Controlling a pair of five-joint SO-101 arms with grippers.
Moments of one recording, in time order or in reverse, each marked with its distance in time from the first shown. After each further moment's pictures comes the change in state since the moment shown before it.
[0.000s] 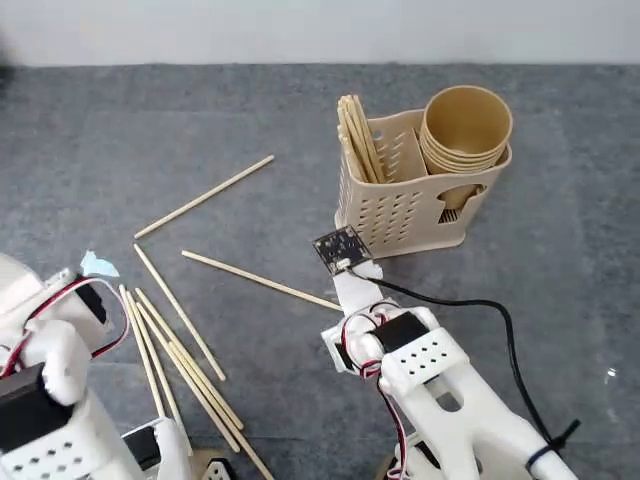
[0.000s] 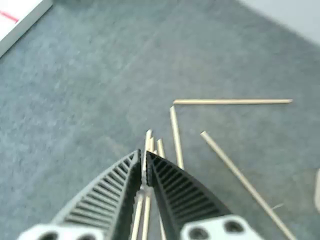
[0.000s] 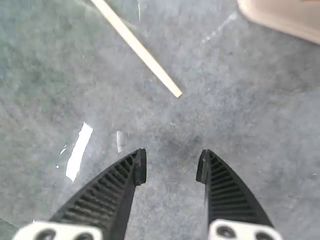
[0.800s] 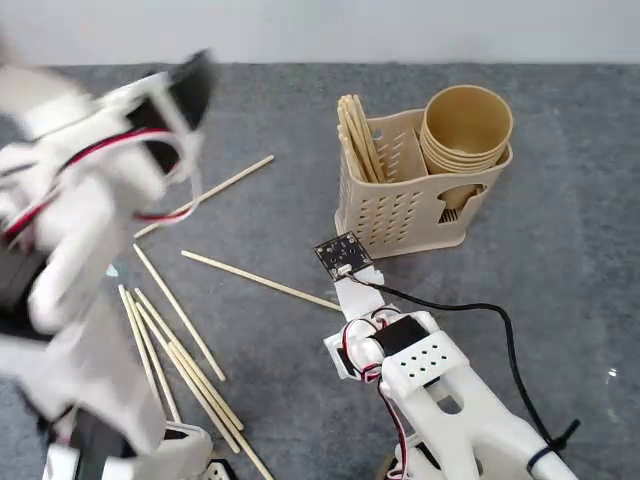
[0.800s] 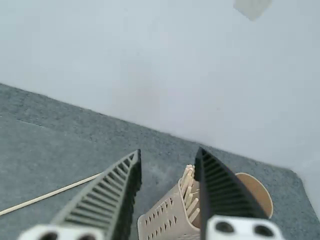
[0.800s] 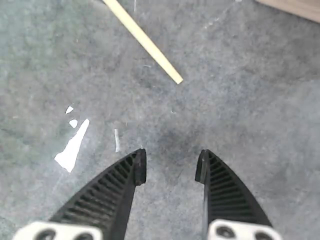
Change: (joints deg) left arm 35.6 46.8 -81.7 6.6 17.3; right arm 0.0 0.0 3.6 -1.1 0.0
